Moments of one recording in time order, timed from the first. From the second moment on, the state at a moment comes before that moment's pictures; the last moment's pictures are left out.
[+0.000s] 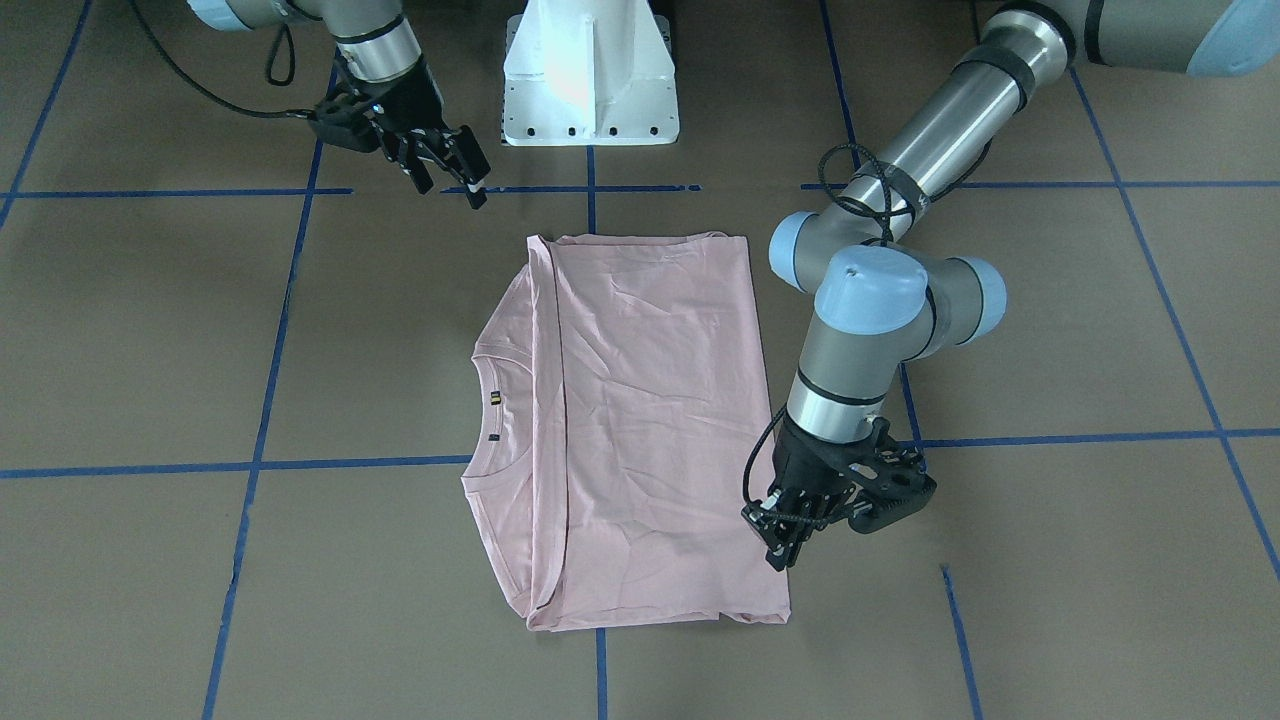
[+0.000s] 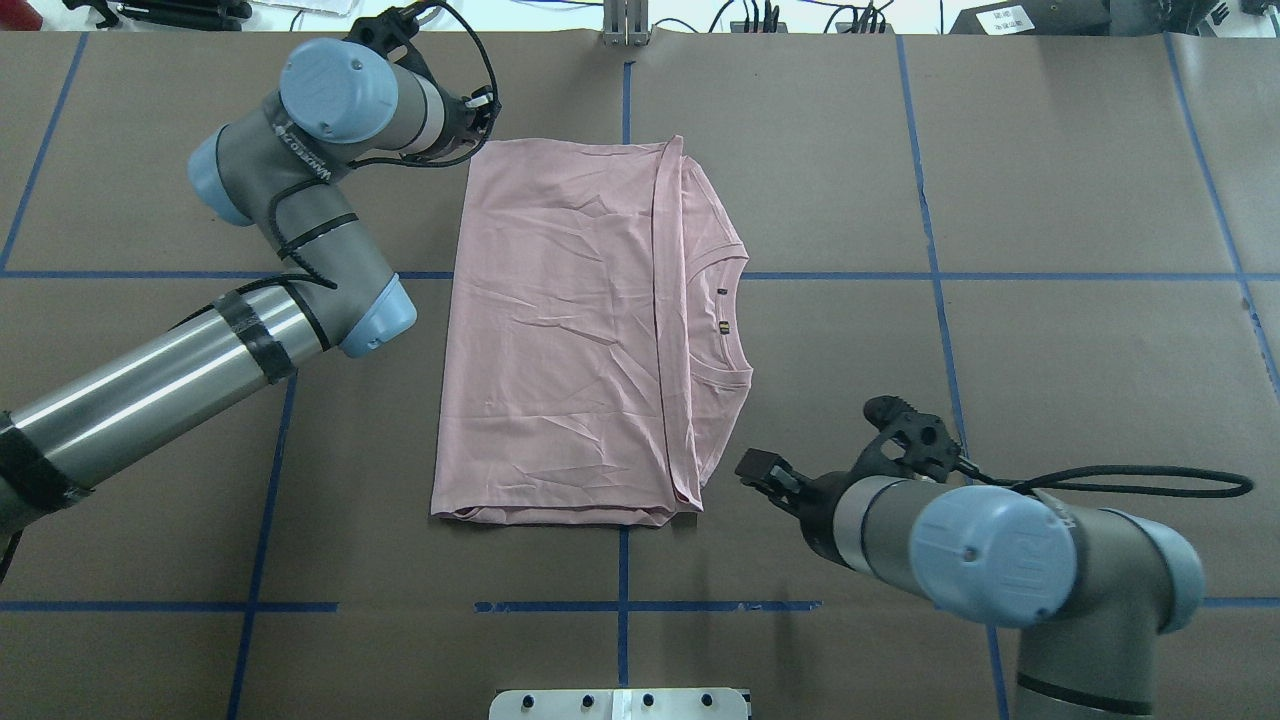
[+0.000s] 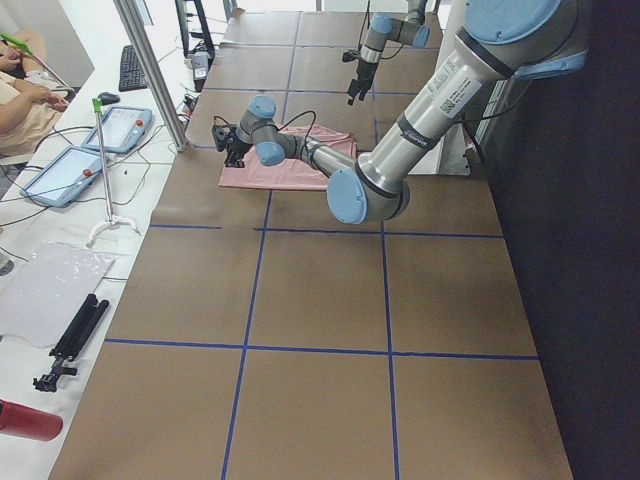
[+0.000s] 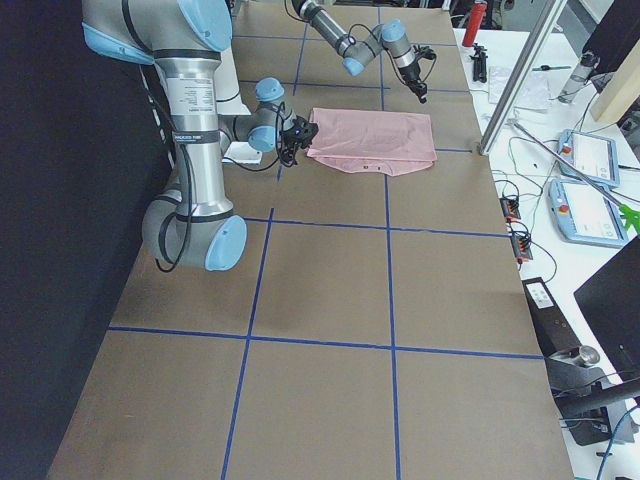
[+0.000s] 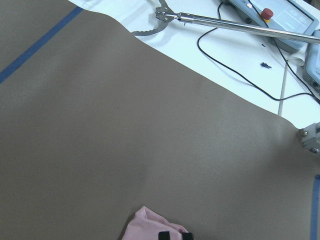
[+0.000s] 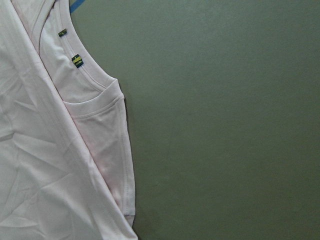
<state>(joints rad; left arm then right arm) -0.80 -2.33 -1.19 -2.27 -1.69 -1.56 0.25 -1.33 2.06 -1.29 1.51 2.03</state>
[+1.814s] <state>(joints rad) -0.78 -2.24 -1.31 -2.27 -1.71 -1.64 0.25 -1.10 1.77 -1.29 1.48 2.13</state>
